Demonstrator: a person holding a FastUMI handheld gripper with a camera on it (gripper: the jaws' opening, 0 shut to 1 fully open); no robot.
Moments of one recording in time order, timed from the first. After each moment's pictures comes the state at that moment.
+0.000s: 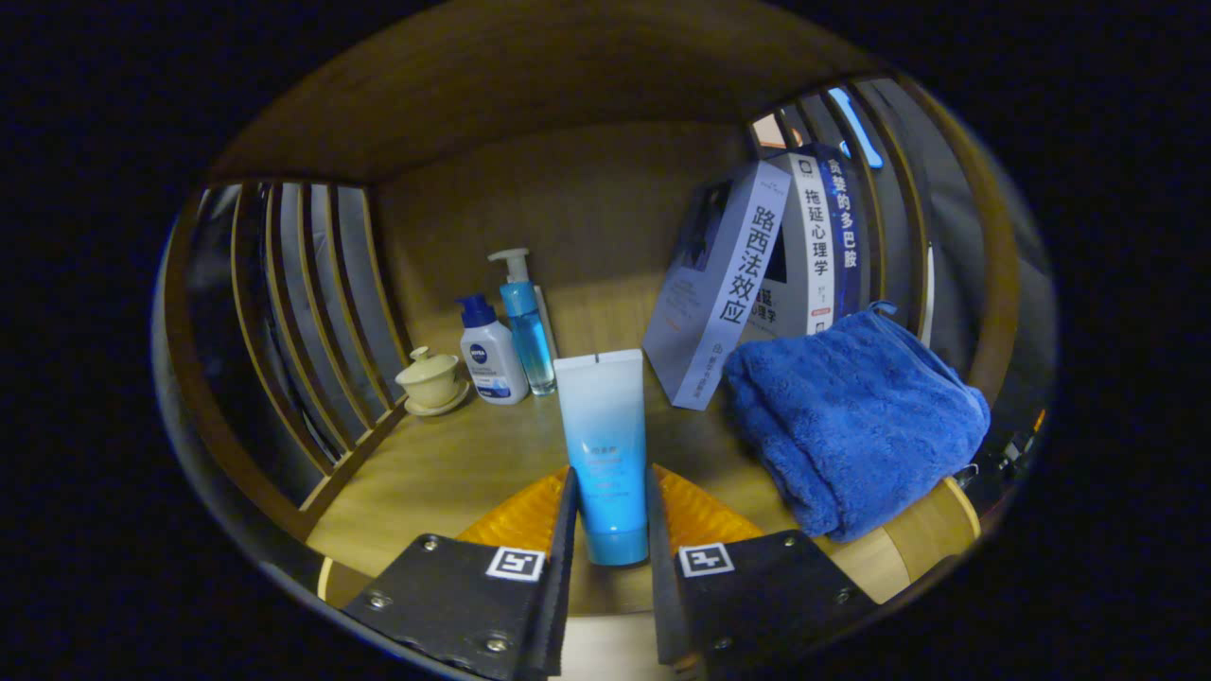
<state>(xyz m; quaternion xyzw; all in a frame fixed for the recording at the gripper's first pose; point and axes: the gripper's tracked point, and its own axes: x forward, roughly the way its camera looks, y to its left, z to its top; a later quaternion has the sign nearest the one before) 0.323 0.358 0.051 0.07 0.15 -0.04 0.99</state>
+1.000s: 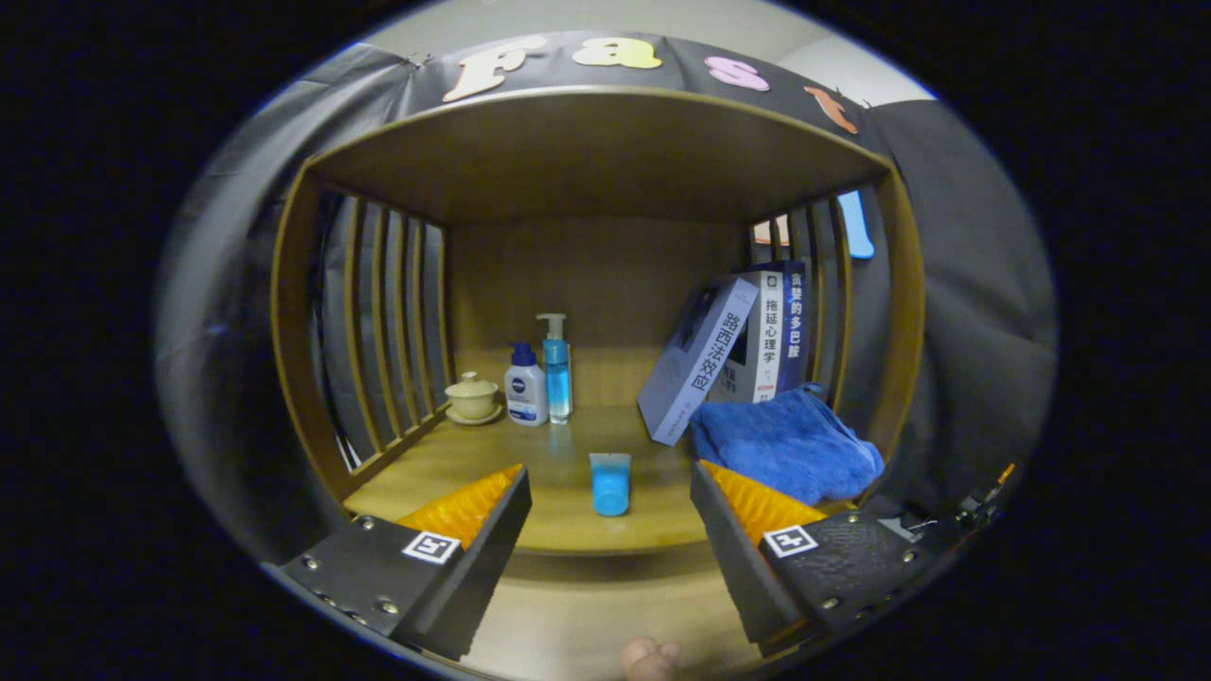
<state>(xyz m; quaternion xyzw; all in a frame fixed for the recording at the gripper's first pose) 0.188 0.367 0.108 -0.01 0.05 -0.03 1.00</state>
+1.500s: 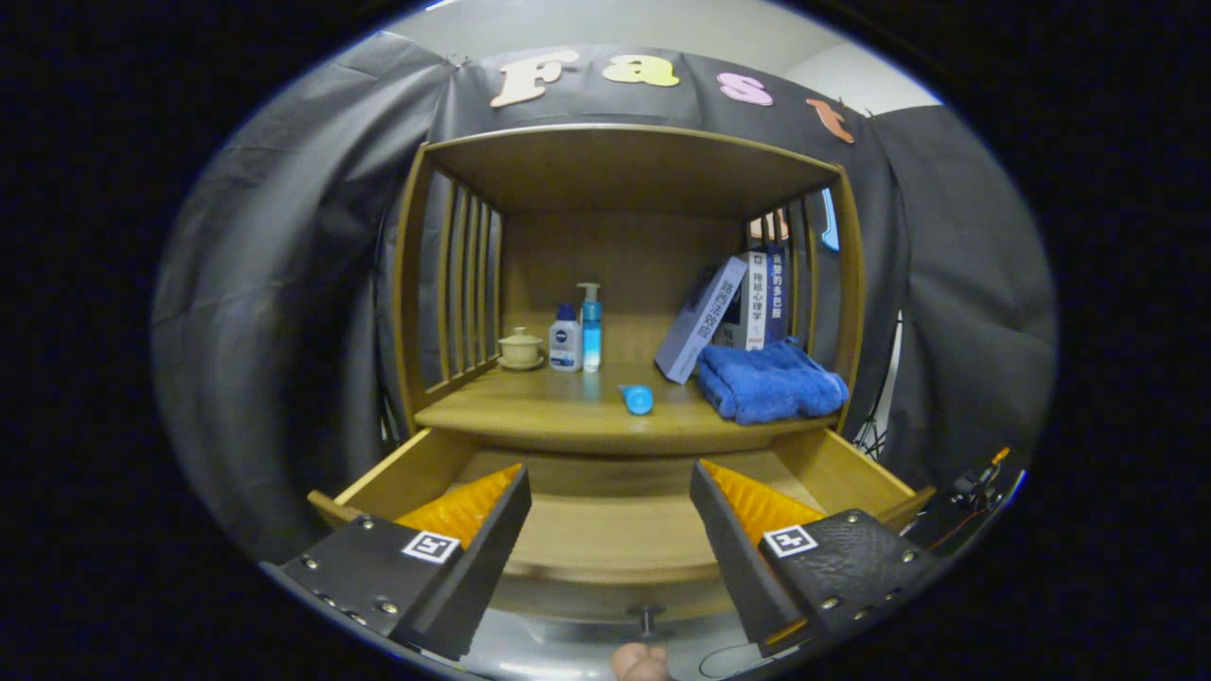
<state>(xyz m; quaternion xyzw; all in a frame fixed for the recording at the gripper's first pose) 0.057 0.390 0.042 -0.02 0.04 -0.01 1.00</state>
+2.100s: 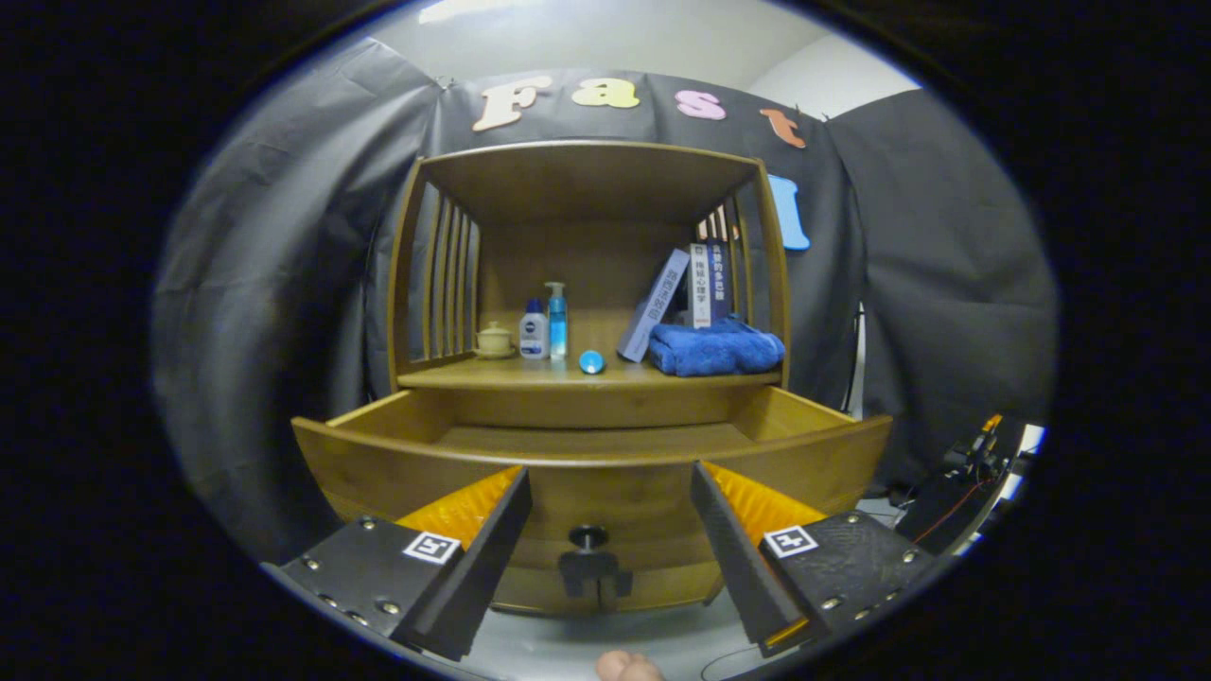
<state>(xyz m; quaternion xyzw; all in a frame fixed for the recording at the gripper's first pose) 0.012 0.337 -0.033 -0.01 0.00 -0.04 1.00</state>
